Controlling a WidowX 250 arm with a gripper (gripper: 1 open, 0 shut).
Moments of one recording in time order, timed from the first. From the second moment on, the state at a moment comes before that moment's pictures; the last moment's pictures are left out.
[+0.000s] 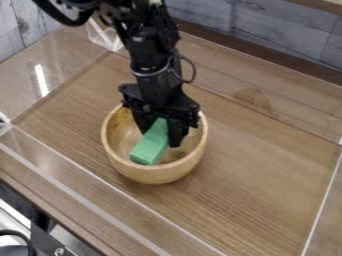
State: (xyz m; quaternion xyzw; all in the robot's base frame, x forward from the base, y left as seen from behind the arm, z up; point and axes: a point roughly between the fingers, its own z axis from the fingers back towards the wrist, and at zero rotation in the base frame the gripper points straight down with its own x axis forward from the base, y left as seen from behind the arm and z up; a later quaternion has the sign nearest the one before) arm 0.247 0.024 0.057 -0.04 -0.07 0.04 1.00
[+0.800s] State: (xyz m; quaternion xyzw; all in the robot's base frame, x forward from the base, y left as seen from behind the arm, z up) arm 0.279 -0.014 0.082 -0.06 -0.08 -0.03 1.00
